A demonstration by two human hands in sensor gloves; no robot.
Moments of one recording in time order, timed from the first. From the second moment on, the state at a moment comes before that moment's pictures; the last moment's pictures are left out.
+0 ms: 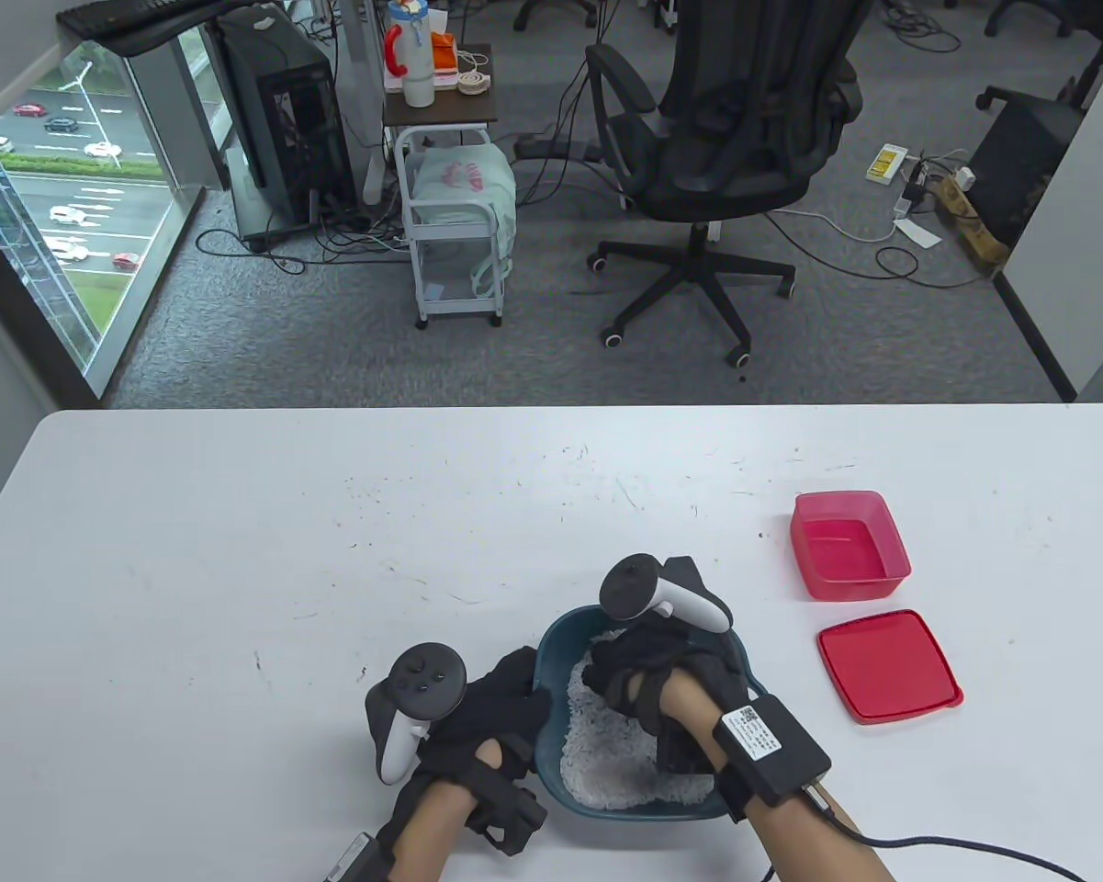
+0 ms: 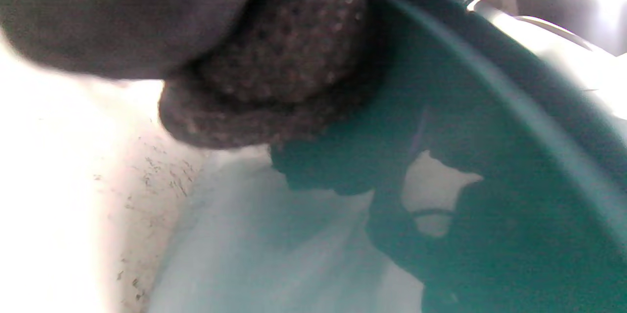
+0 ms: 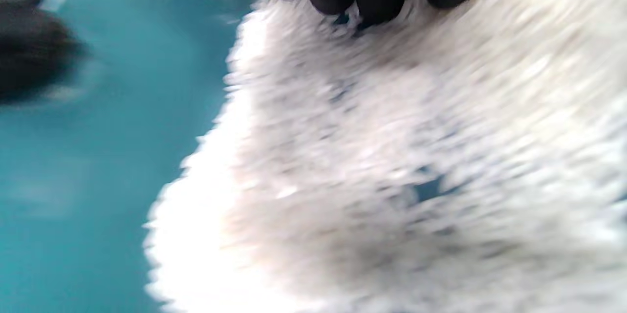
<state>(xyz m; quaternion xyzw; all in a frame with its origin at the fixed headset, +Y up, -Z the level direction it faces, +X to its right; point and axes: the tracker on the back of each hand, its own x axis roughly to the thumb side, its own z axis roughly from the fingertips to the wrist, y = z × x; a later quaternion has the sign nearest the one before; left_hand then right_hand) -0.130 -0.774 -0.321 -0.11 -0.08 0.50 0.85 0.086 -0.741 -0.388 0.07 0.37 0.92 0.10</state>
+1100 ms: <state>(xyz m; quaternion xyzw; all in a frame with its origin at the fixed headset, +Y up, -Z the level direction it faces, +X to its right) -0.127 -0.771 -0.316 -0.09 -0.06 0.49 0.86 0.059 -0.749 -0.383 0.13 0.44 0.87 0.20</state>
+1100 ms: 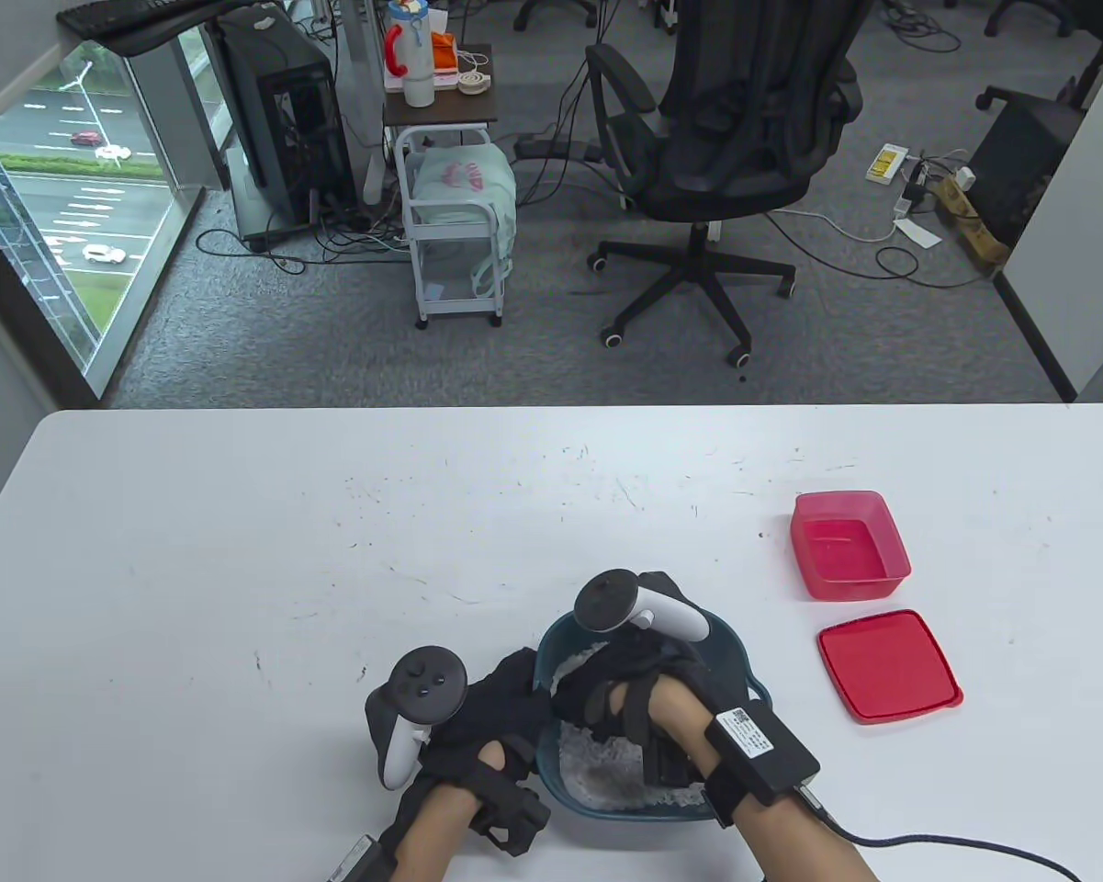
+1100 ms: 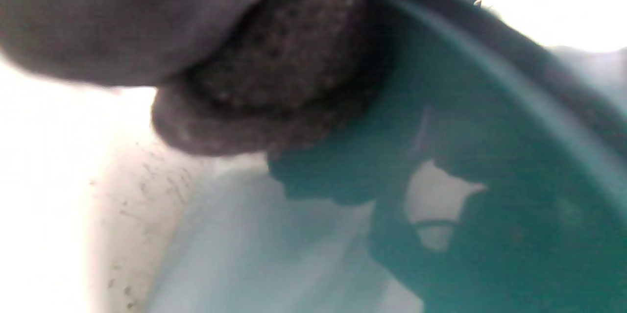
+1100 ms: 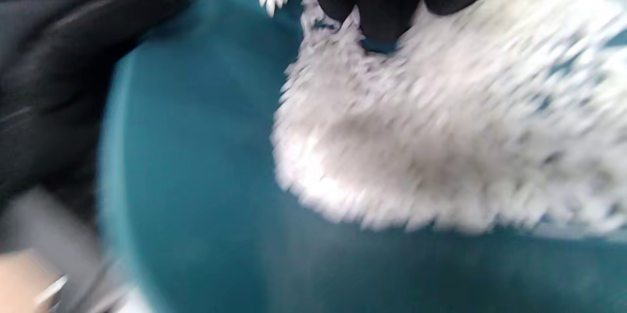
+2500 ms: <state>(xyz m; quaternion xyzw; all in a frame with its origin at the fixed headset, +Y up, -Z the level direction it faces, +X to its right) -0.129 -0.774 -0.316 -0.09 -0.04 0.51 0.86 0.094 -0.746 -0.367 0.06 0.43 0.90 -0.02</state>
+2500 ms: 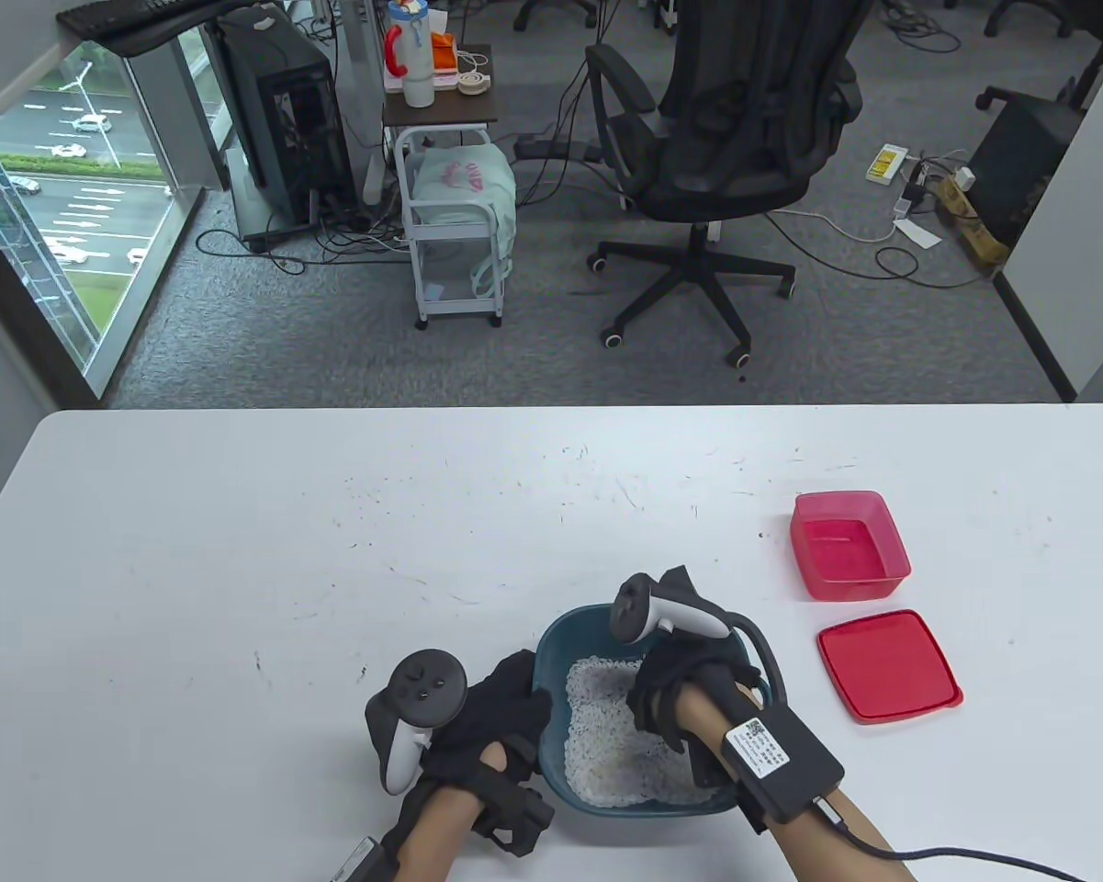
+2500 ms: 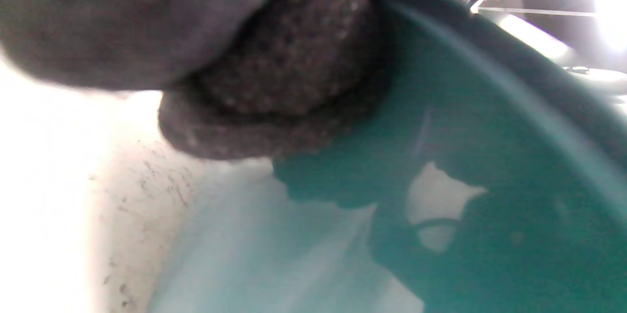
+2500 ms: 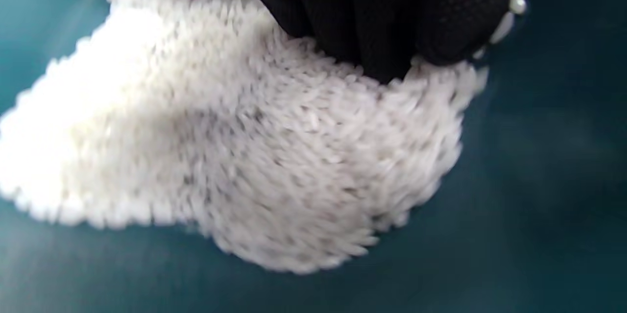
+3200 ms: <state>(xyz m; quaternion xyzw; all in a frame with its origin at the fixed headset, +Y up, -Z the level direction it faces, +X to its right) -0.128 -0.775 -0.315 -0.09 -0.05 0.51 0.85 0.063 -0.751 -0.382 0.18 0.49 0.81 0.27</state>
